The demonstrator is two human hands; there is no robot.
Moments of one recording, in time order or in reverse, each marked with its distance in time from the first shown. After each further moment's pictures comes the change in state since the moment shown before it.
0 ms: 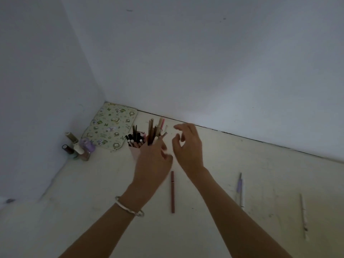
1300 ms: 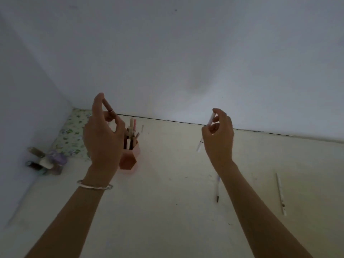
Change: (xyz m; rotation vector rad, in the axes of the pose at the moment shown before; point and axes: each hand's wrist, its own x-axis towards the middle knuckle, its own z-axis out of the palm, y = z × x) left_hand 0.058 0.004 -0.029 -0.040 0.568 0.143; right_hand 0.008 0.057 -0.114 -0.069 0.271 0.386
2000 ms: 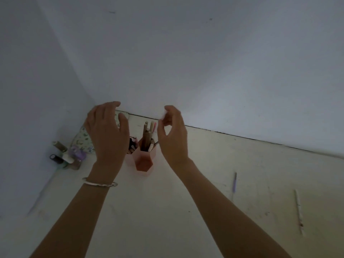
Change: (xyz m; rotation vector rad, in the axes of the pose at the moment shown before) left_hand 0.022 -0.033 -0.018 0.213 0.040 0.053; right_hand -0.045 -0.091 0.117 0.352 -0.237 -0.288
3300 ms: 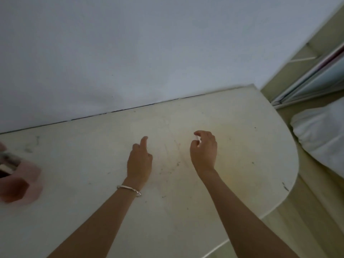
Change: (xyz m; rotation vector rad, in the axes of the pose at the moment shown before) left_hand -0.237 0.225 0.123 -0.184 -1.057 0.205; right_hand -0.154 0.136 -0.327 -0.791 0.430 0.638
